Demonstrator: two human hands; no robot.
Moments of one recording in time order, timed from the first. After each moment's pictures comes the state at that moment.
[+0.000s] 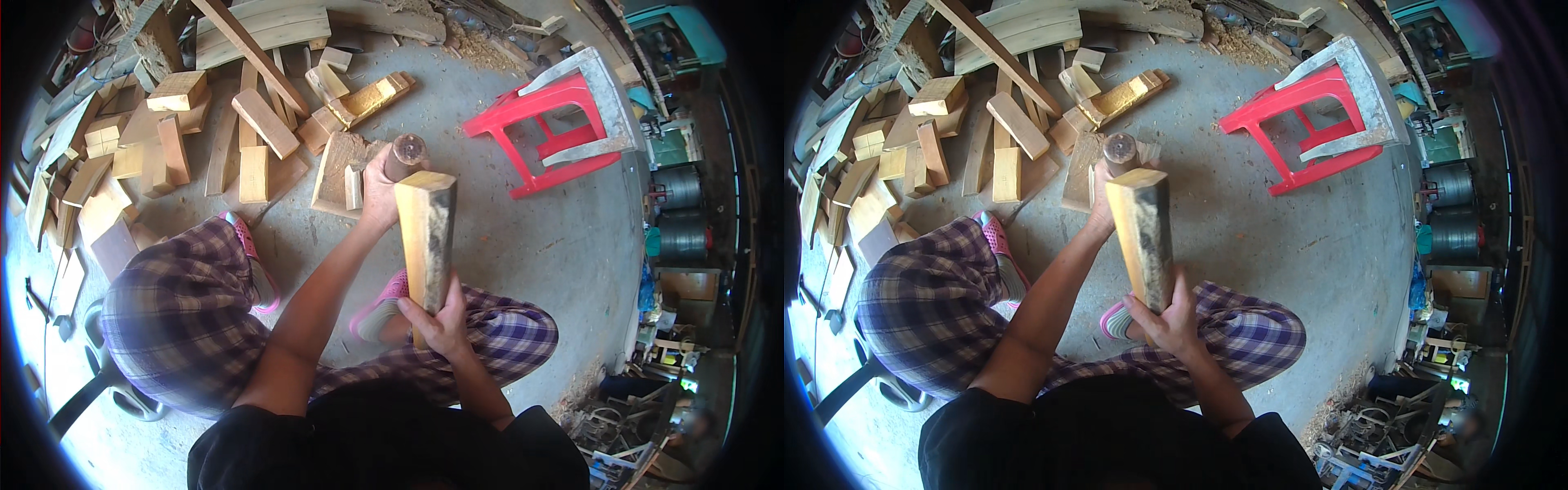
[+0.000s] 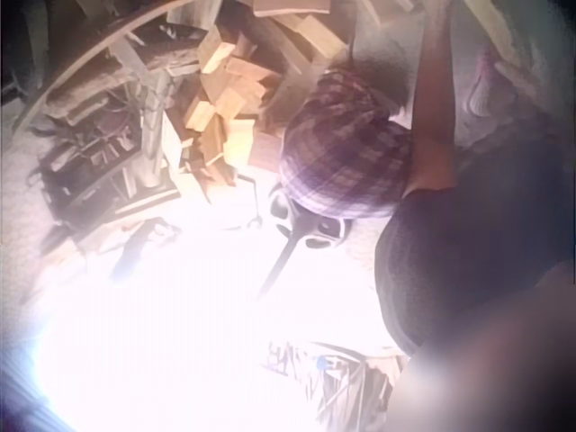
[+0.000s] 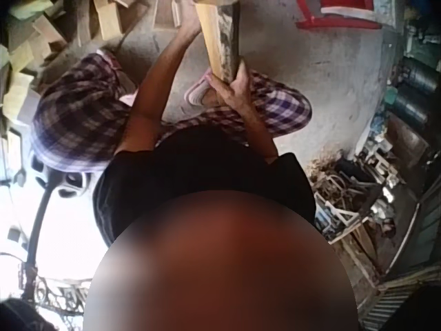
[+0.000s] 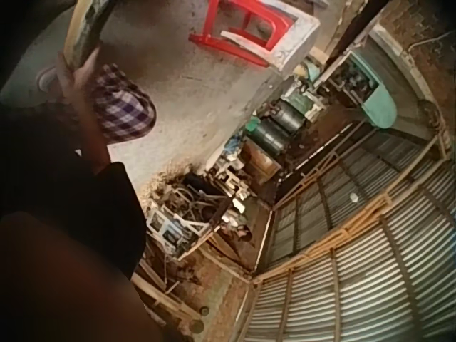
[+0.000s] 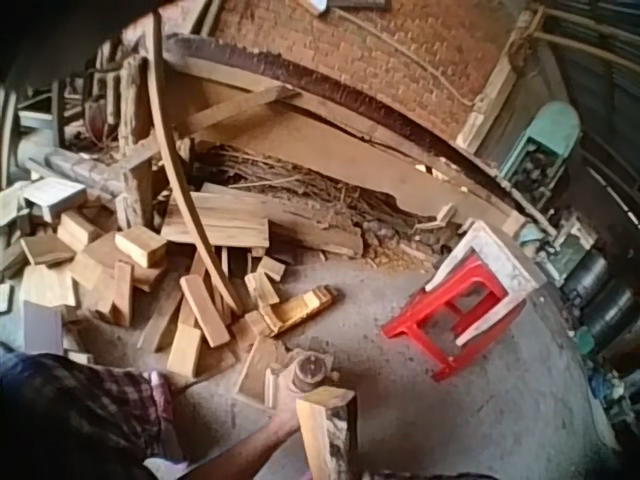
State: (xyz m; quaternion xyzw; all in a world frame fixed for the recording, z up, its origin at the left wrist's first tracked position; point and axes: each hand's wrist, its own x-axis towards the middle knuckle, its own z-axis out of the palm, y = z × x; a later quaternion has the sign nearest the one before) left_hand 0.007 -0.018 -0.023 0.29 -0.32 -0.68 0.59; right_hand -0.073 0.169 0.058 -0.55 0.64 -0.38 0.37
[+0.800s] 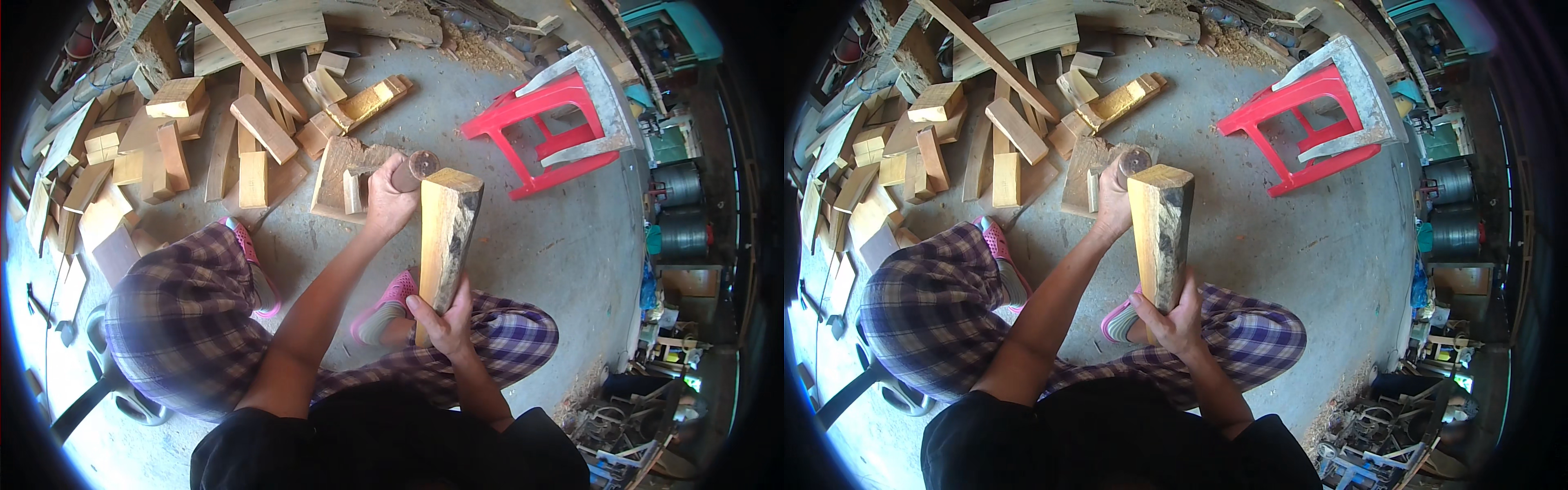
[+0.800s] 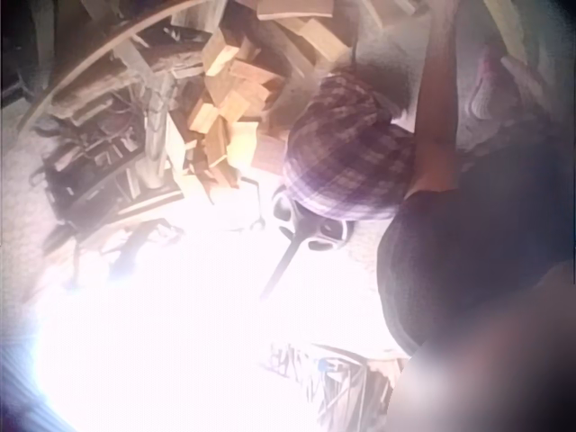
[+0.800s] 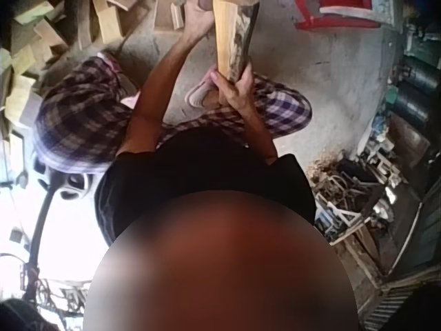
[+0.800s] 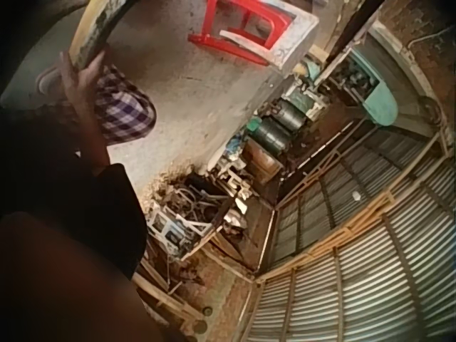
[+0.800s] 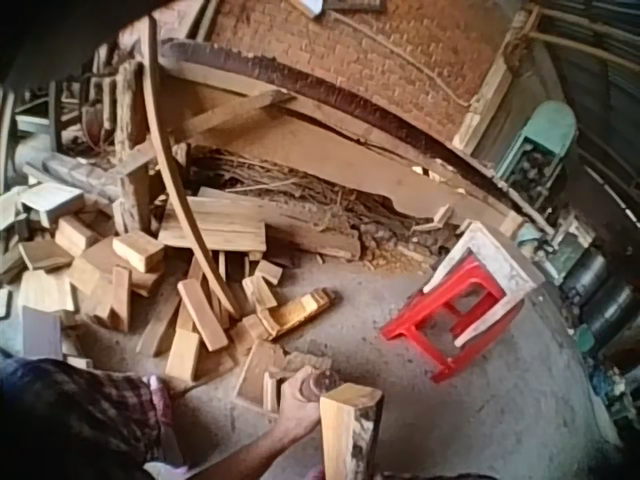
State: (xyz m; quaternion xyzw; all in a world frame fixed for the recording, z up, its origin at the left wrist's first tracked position) left_hand -0.004 -0.014 -0.030 0.35 -0.42 -0.55 0.63; right_hand -0.071 0.164 0.062 -0.54 0.61 -0.45 0.36
